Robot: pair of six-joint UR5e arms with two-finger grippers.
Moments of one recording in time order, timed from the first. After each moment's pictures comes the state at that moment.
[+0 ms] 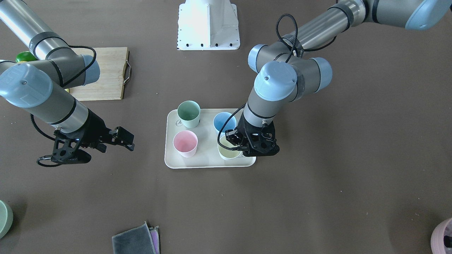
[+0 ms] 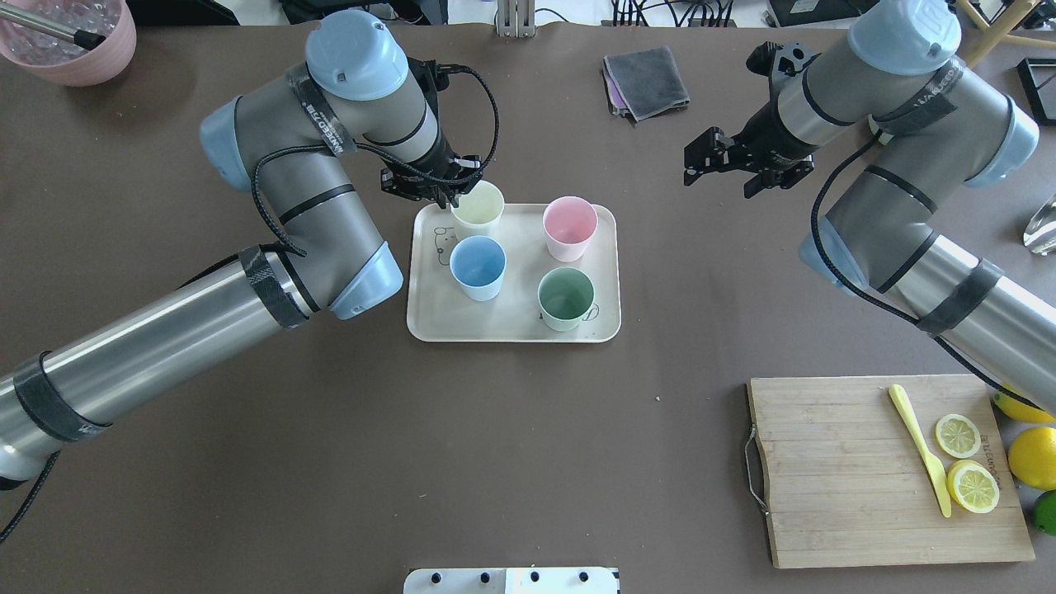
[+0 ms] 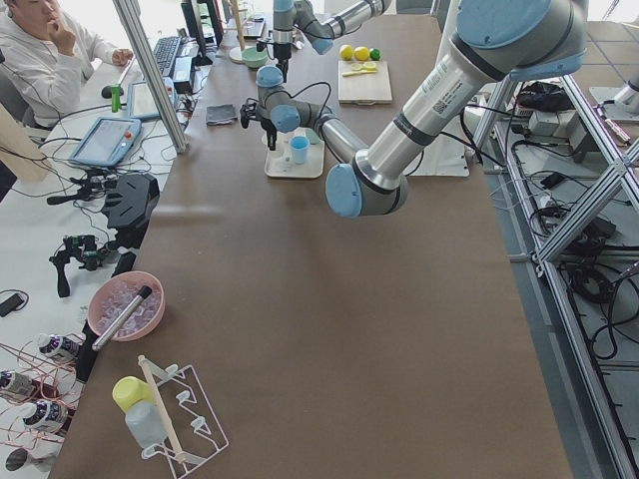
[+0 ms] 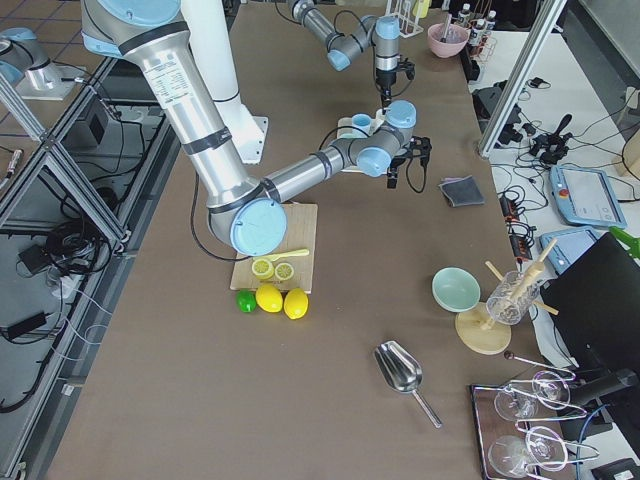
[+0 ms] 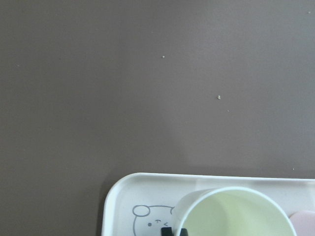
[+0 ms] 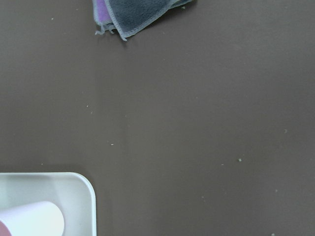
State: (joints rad) left arm -0.73 -2.42 -1.32 -1.84 -2.02 -1.18; right arm 0.94 -1.09 1.51 -1.14 2.25 1.06
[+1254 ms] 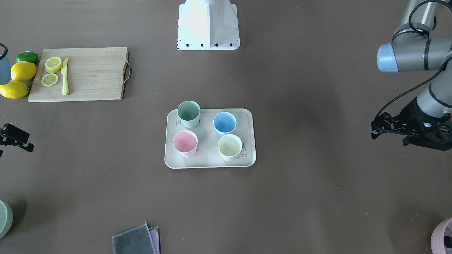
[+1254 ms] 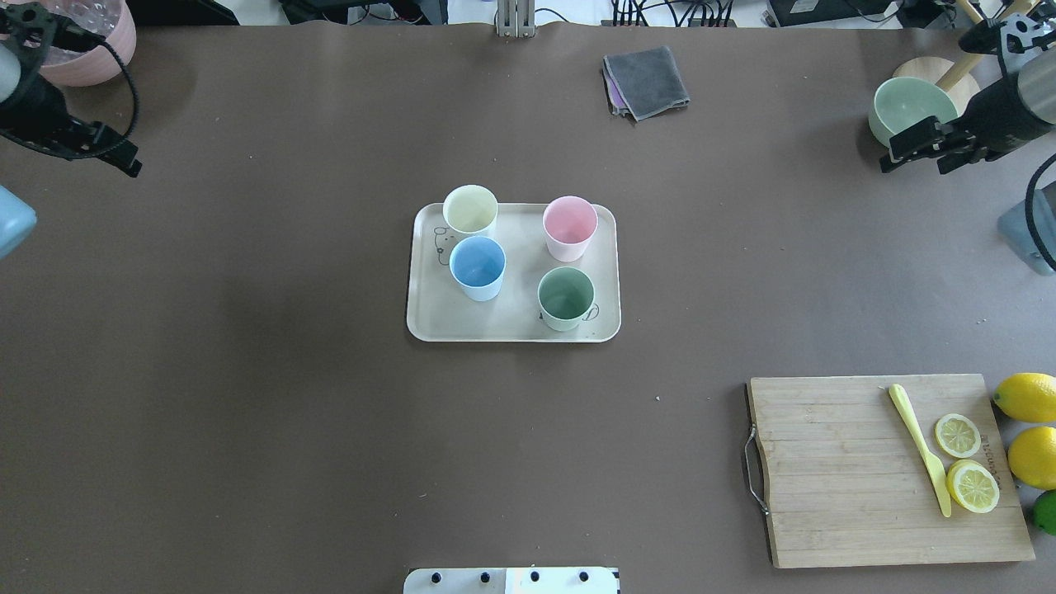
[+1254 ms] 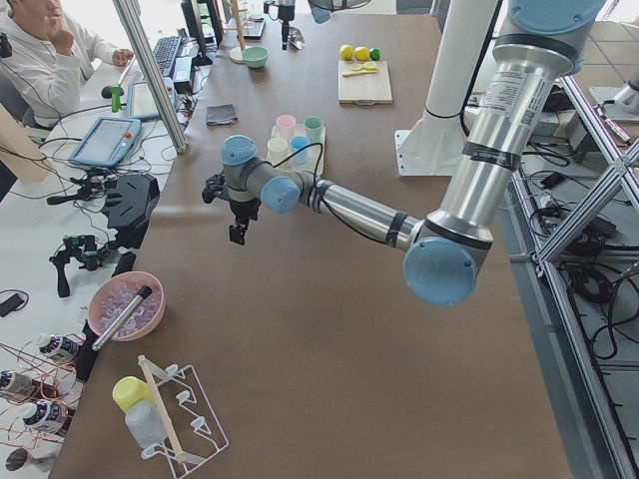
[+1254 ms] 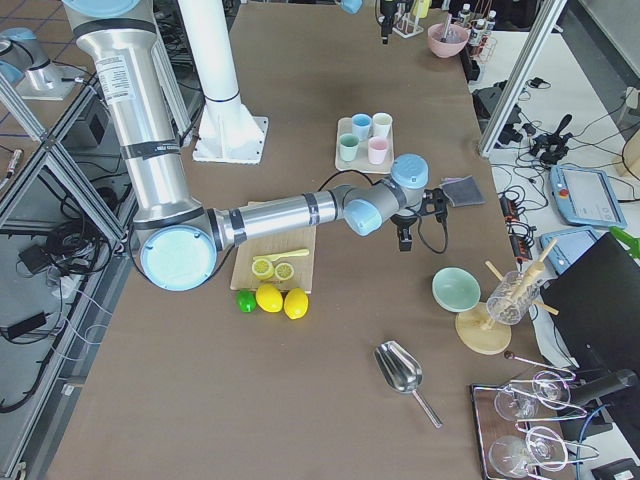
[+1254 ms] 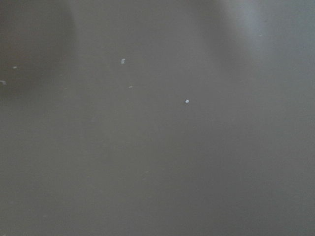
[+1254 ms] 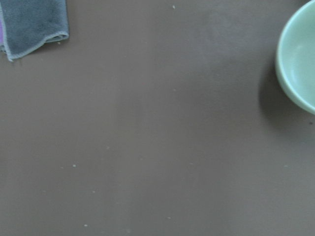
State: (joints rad) left arm -1.18 -1.84 -1.60 -1.77 -2.24 -0.32; right arm 1.23 -1.36 1.54 -1.15 2.35 0.57
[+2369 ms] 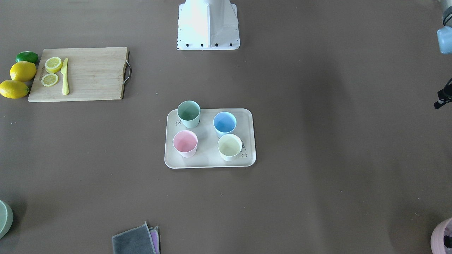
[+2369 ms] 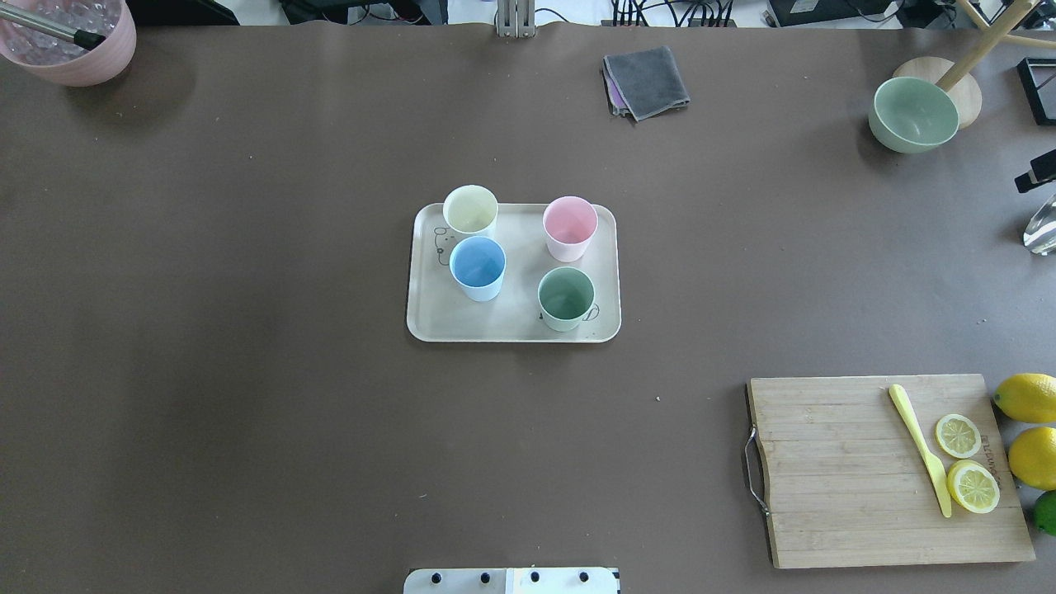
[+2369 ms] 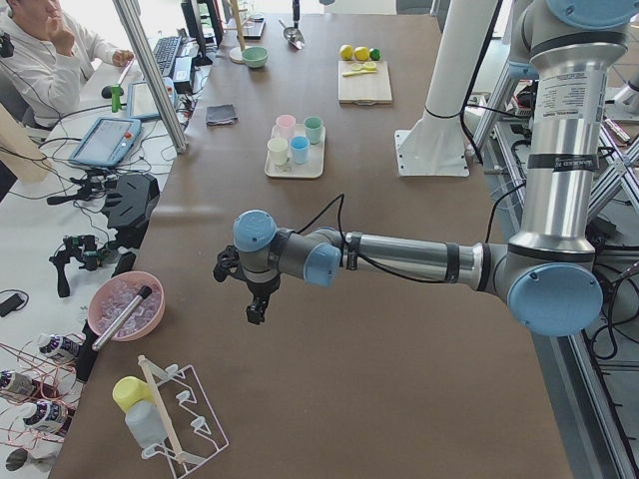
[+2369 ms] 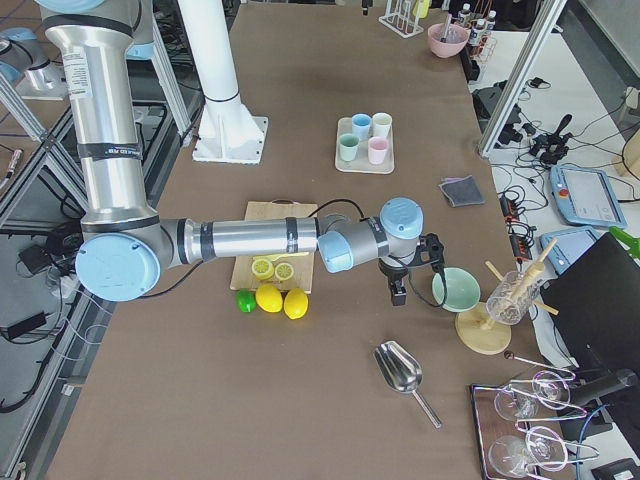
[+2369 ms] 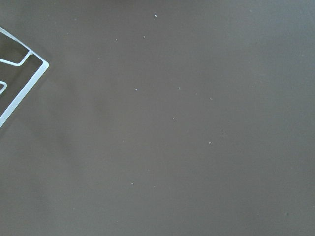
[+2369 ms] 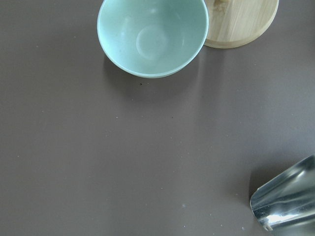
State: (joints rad) left arm -1.40 -1.58 -1.62 -1.77 -2.34 -0.04; right arm 1.39 -1.47 1.54 -1.29 2.37 0.24
